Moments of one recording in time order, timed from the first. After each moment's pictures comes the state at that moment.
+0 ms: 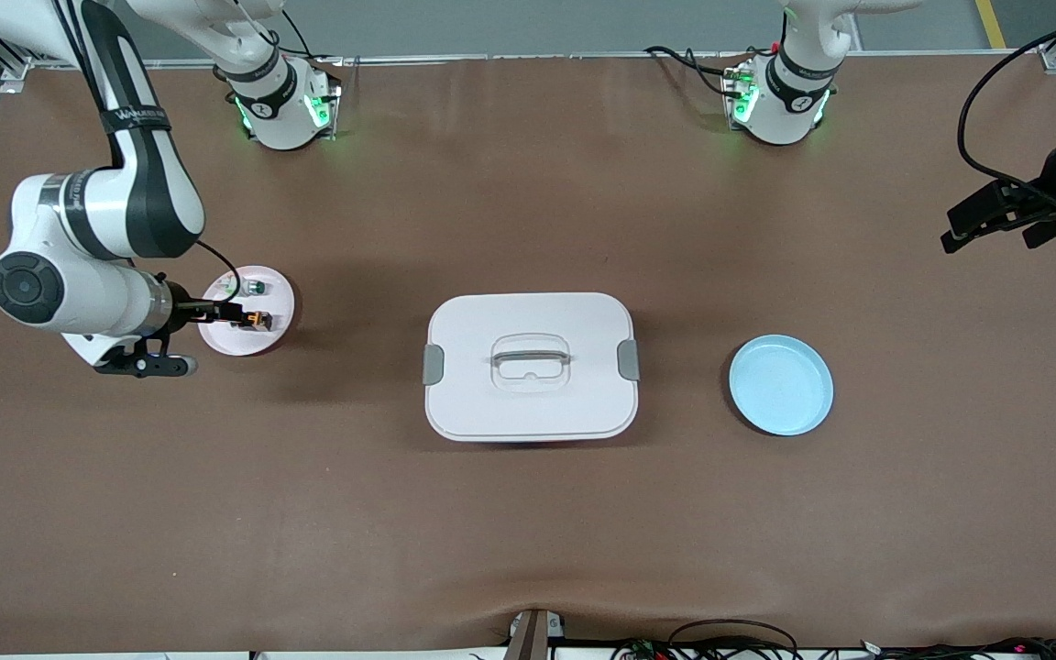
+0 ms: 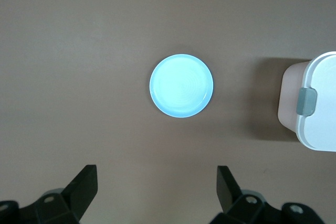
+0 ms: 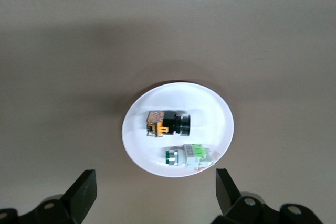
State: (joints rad) left arm -0.02 0.00 -0.03 -1.53 -0.04 1.56 -0.11; right arm 0.05 0.23 0.00 -1.95 -0.06 1.89 0.11
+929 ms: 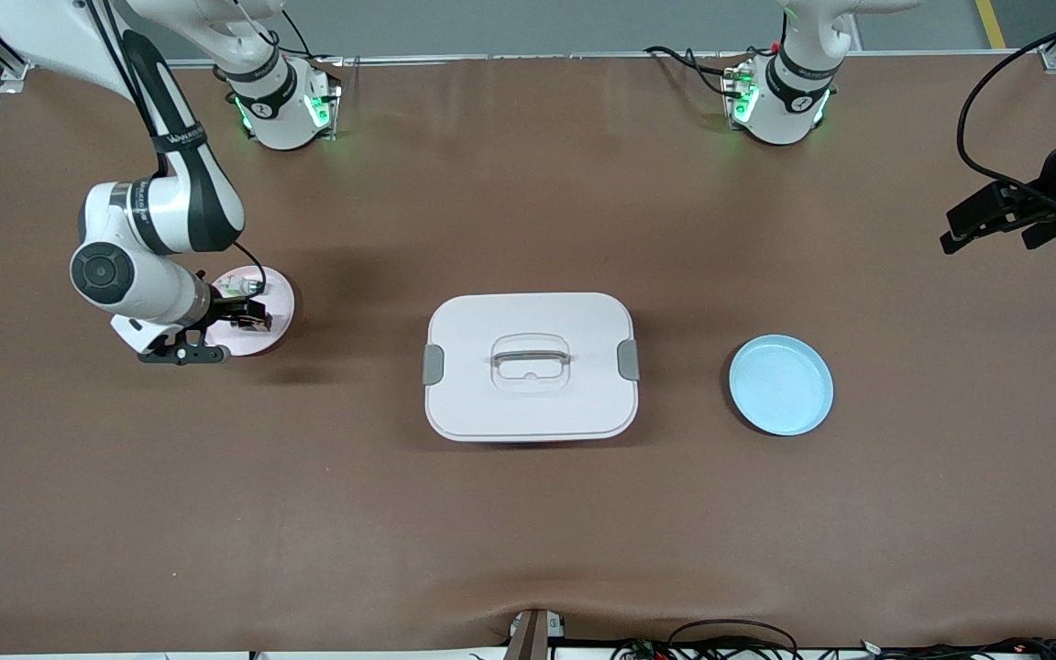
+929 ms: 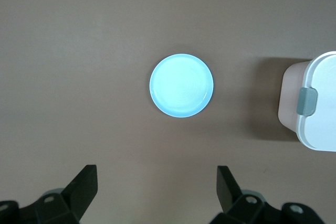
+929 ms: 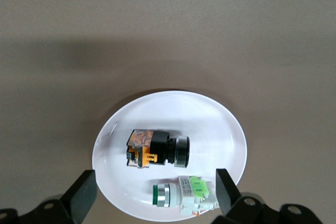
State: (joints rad) left arm -0.02 0.00 -0.03 -1.53 -0.04 1.56 -0.11; right arm 0.04 0.23 0.00 -2.21 -0.12 2.23 0.11
